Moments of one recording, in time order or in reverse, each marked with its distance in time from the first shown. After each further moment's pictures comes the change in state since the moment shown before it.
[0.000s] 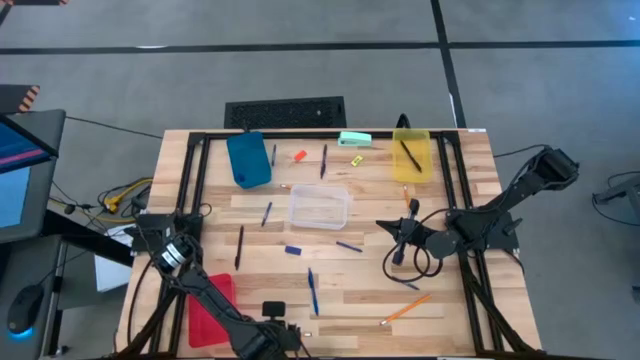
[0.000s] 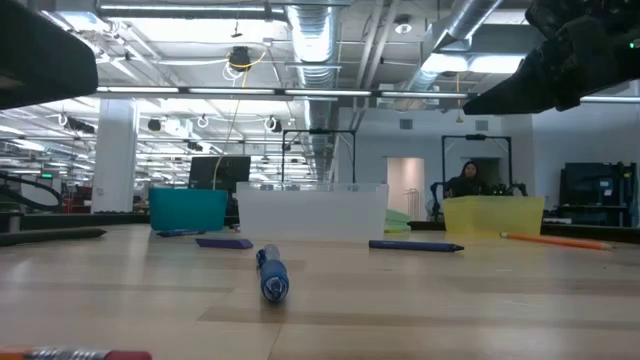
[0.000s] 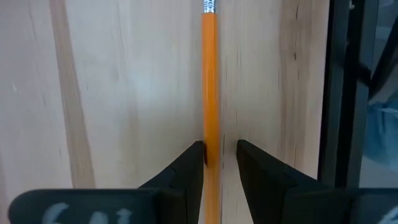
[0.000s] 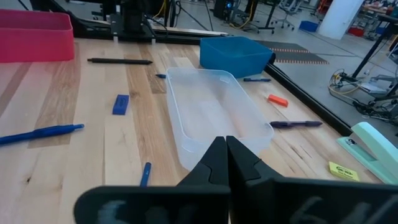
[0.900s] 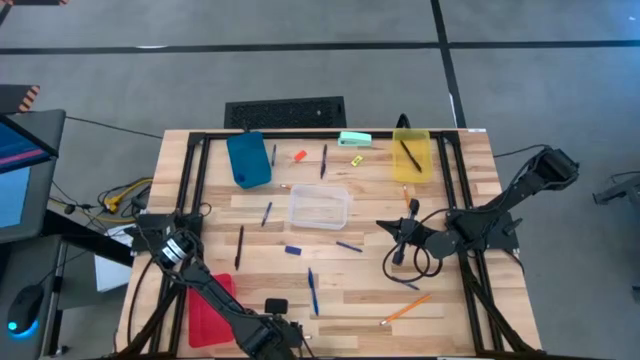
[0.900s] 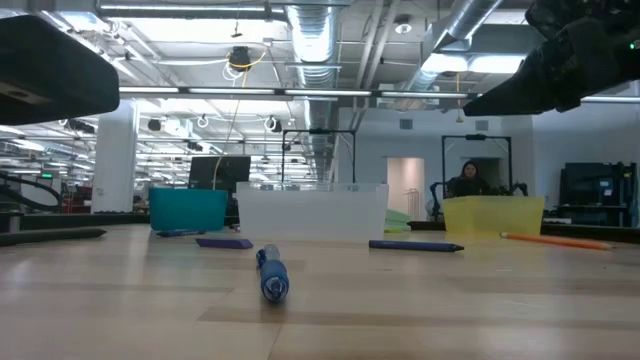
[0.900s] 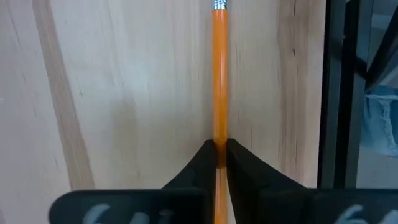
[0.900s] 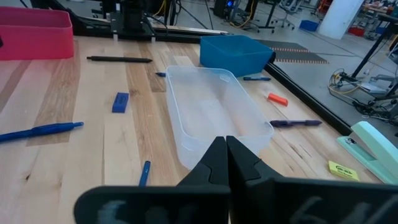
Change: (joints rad) left arm 0.040 -0.014 -0.046 0.016 0.067 0.070; right arm 0.000 0.000 0.000 -0.007 -0.001 0.000
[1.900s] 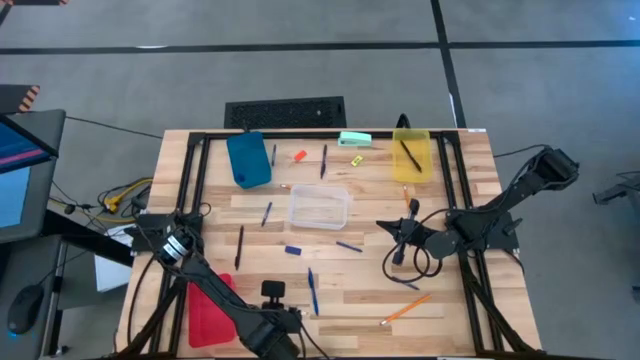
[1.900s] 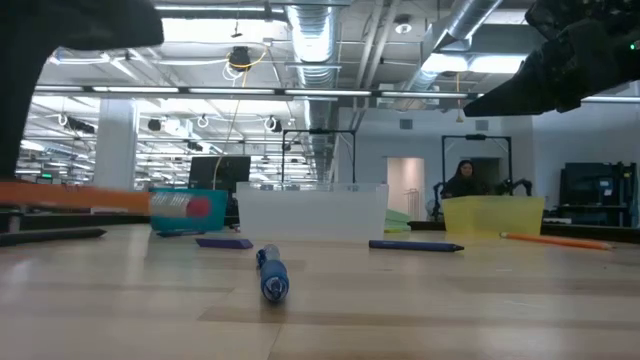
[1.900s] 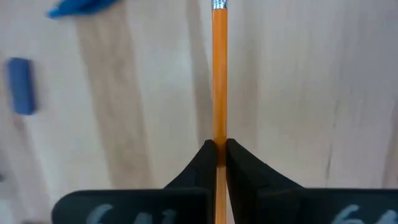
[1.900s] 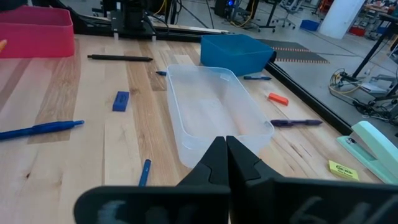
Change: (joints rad) left arm 0.026 -0.028 0.126 -0.354 -0.140 0.034; right arm 0.000 0.000 0.000 -0.004 -0.003 0.000
